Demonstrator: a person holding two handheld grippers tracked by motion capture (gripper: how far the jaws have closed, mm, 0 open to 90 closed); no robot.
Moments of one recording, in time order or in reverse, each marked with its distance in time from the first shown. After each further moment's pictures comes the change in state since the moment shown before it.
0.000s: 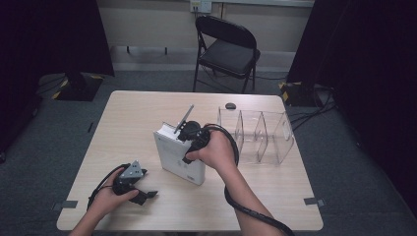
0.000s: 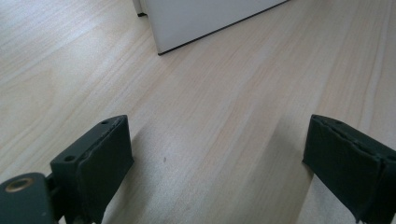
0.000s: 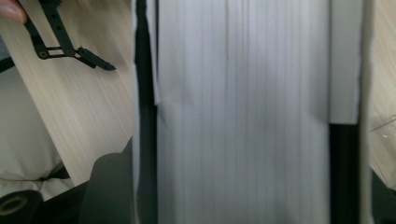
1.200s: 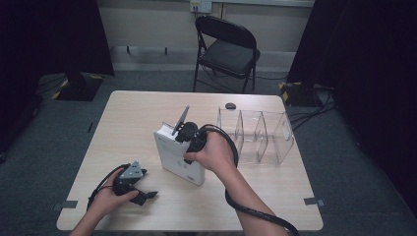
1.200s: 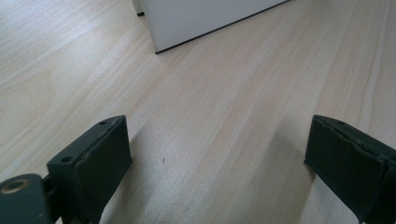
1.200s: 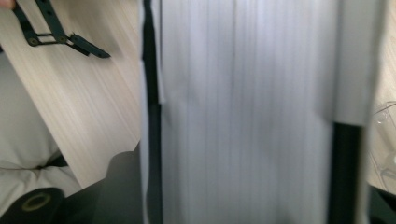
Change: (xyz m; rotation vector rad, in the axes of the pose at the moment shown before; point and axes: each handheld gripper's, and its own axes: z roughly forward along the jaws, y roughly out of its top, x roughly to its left) left arm 0.000 -0.001 0.001 -0.011 0.000 0.001; right arm 0.005 0.004 -0.002 0.061 -0.021 -0.001
